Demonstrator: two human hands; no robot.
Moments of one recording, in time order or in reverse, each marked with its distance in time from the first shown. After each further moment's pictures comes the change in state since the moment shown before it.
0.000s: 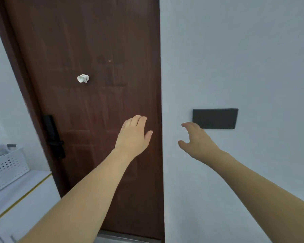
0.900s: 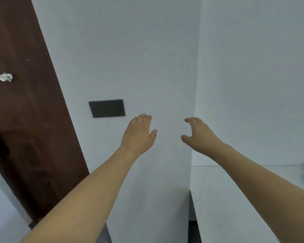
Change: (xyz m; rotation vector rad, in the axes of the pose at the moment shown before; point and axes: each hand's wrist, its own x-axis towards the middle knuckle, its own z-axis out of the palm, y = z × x) left_hand -0.020 0.482 0.046 -0.118 -0.120 0.084; right_hand -0.191 0.350 -0.275 -0.011 -0.020 0.148
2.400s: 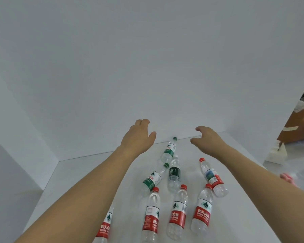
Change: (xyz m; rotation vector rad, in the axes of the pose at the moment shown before) left_hand 0.139 0.761 0.297 -0.284 -0.378 -0.002; right_hand -0.153 0.758 -0.346 0.104 -0.080 0.547
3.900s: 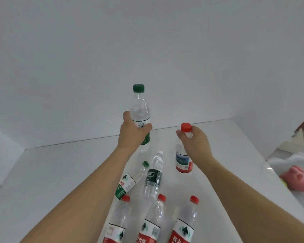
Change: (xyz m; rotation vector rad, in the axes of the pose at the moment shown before) left_hand 0.172 0.010 0.203 -0.642 0.219 -0.357; right_hand 0.180 0.143 0.078 0.371 0.101 0.103
